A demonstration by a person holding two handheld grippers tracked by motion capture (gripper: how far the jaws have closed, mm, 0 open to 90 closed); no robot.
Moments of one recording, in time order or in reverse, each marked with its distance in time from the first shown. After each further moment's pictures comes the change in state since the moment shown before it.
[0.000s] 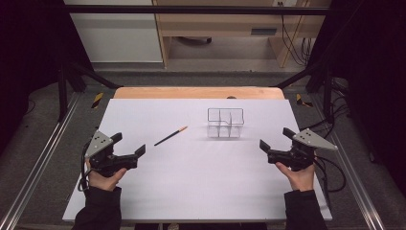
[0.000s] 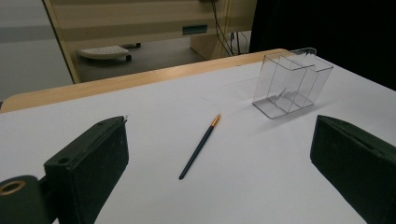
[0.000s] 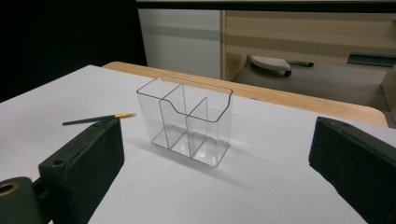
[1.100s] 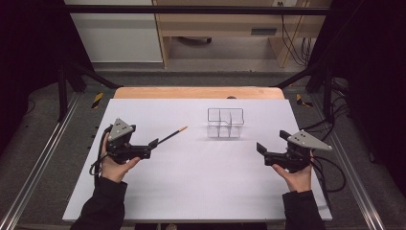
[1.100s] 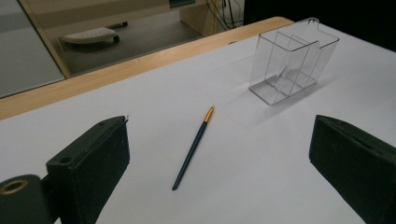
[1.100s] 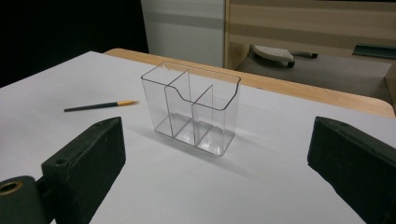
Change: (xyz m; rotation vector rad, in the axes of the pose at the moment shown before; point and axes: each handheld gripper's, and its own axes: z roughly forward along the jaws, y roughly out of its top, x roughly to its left) left arm -0.008 0.026 0.048 0.154 -0.033 0.106; right arm 0.007 -0.004 0.004 0.046 0.009 -0.017
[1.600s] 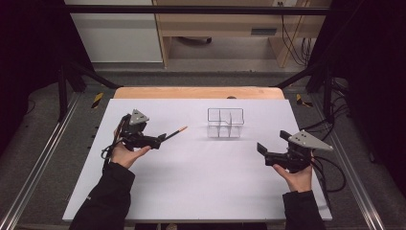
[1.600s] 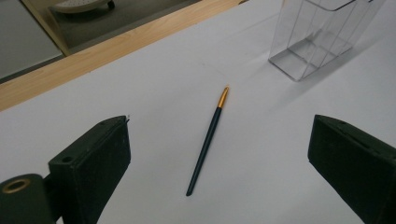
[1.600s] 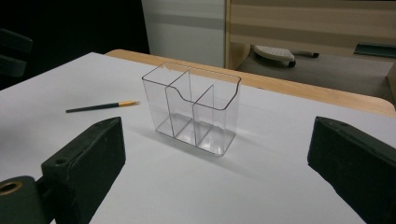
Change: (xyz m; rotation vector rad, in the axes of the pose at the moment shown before) left arm 0.011 0.012 0.052 0.176 0.014 0.058; right arm -0.001 0.000 -0.001 -0.003 0.004 0.009
